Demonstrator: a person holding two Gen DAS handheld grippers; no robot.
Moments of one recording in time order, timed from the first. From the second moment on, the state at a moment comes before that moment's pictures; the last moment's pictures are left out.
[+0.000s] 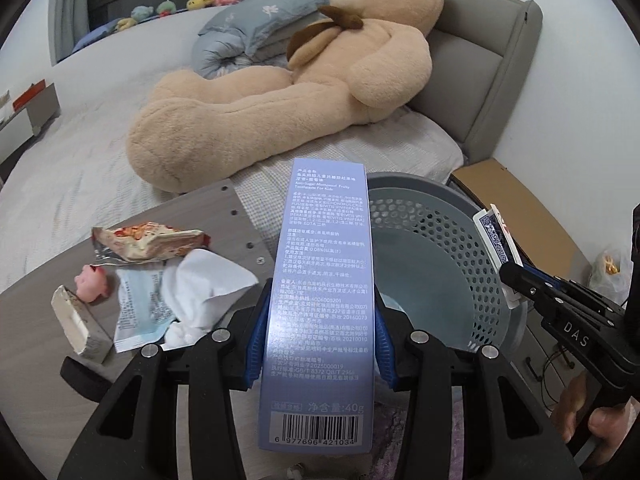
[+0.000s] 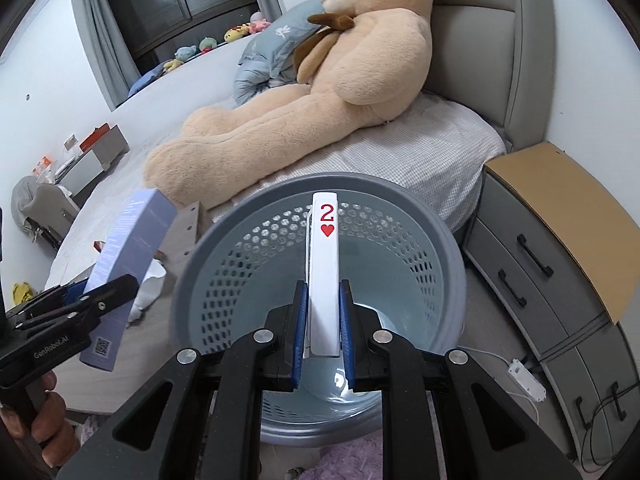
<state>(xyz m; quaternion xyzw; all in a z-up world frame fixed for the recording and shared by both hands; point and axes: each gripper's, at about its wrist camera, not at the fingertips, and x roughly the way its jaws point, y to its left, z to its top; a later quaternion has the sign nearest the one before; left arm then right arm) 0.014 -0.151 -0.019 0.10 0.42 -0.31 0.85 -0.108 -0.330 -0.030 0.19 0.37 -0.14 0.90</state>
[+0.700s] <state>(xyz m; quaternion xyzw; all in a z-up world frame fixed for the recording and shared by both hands) 0.006 -0.178 -0.022 0.11 0.42 -0.29 0.85 -0.105 -0.356 -0.046 0.20 0.37 -0.13 0.90</state>
